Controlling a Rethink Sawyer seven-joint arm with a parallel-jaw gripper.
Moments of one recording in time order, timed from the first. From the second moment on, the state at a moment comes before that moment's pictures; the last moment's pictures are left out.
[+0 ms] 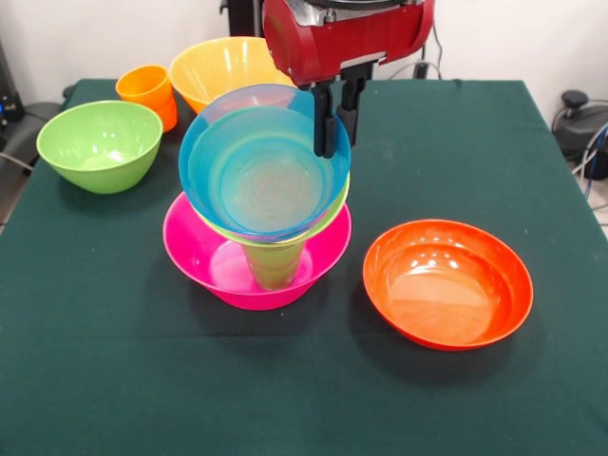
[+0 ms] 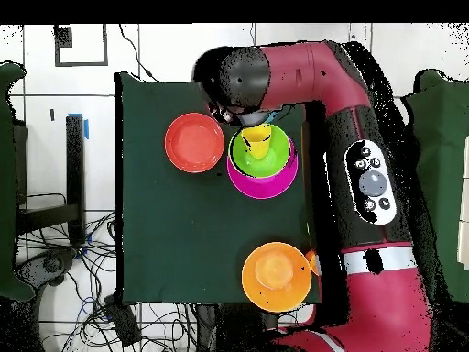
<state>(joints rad) -0.50 -0.63 0.63 1.13 -0.53 1.19 1.36</state>
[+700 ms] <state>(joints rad) -0.51 -0.63 0.63 1.15 -0.55 1.19 1.36</state>
